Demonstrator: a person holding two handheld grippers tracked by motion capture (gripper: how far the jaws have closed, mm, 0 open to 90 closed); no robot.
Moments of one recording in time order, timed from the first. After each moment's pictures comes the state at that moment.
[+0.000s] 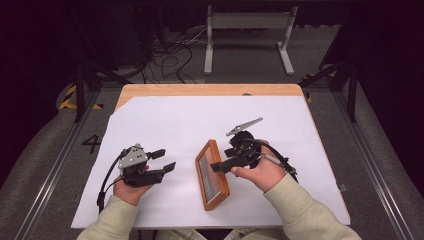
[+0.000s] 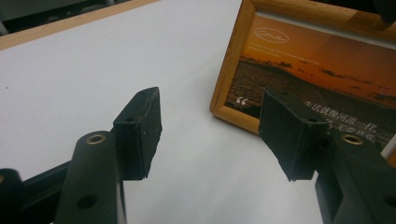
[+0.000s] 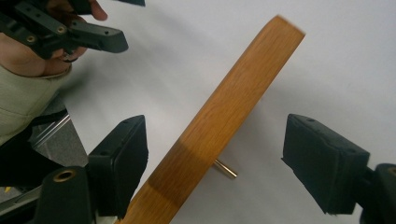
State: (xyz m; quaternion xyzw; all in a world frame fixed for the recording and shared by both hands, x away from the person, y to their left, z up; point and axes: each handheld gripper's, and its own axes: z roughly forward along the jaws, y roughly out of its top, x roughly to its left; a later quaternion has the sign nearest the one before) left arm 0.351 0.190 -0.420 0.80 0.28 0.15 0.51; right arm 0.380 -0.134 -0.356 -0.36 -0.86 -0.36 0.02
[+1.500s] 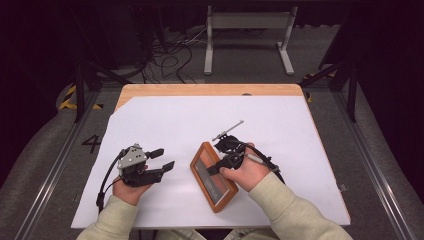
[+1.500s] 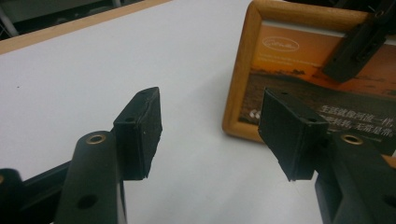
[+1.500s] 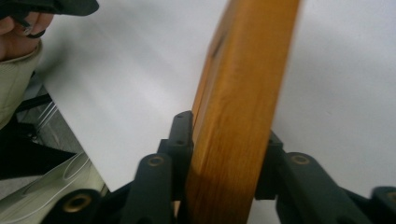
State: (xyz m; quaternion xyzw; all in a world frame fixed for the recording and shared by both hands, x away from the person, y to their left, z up) left arm 0.351 0.192 -0.420 0.79 0.29 0.16 0.51; right arm 0.387 -0.104 -0.374 -0.41 -0.87 -0.27 0.06
